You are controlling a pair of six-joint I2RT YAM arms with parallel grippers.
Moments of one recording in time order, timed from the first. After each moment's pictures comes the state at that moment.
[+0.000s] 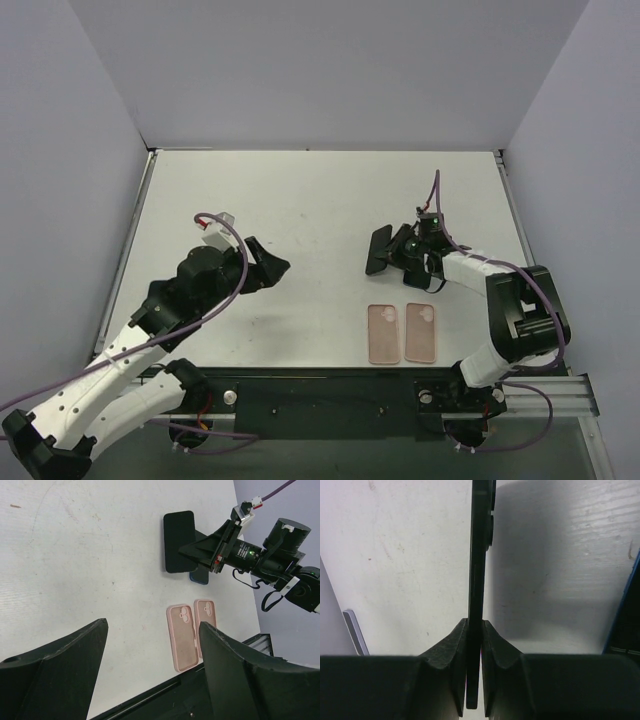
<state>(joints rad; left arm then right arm) -0.71 0.75 0.74 -0.37 -0.11 -0.83 0.23 1.56 0.70 0.09 -0.32 0.76</state>
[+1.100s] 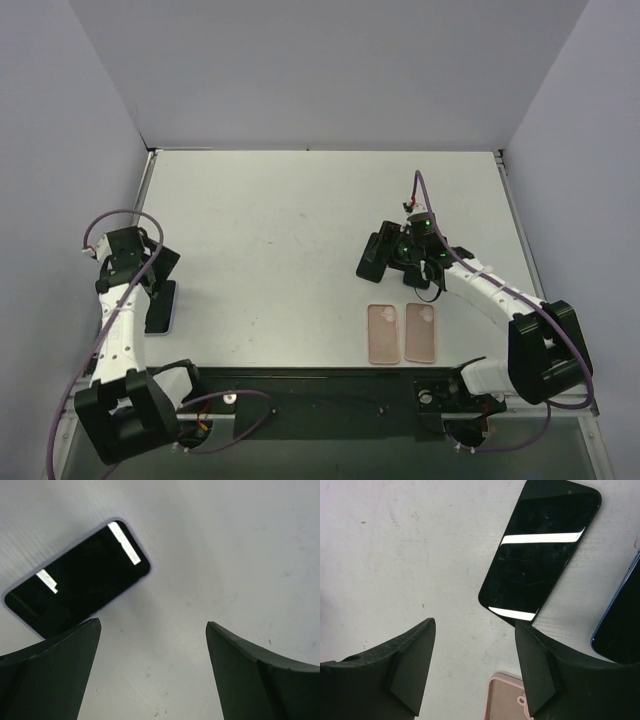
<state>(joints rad) 0.26 1.01 0.78 -0.65 -0.13 -0.79 0.38 1.35 0.73 -0.13 -0.13 0.57</state>
